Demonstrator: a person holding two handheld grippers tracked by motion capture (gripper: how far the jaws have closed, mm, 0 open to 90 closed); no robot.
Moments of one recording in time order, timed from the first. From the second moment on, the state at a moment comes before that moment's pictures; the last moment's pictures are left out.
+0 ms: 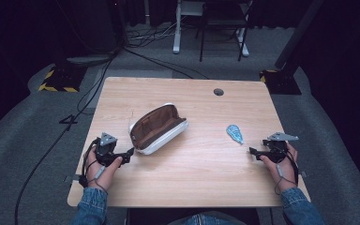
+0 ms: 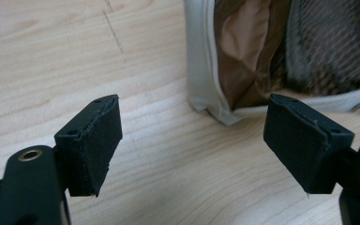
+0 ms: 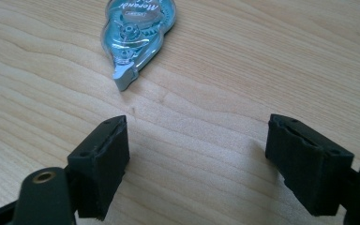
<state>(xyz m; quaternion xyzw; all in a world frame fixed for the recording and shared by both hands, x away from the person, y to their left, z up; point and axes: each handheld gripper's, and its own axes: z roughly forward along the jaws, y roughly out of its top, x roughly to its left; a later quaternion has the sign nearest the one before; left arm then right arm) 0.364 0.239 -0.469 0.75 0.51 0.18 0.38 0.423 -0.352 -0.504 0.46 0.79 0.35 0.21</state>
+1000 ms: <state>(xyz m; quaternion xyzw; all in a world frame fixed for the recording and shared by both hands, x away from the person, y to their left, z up) 0.401 0.224 -0.443 0.72 0.50 0.20 0.44 0.423 -0.351 -0.504 0.46 0.79 0.35 0.21</state>
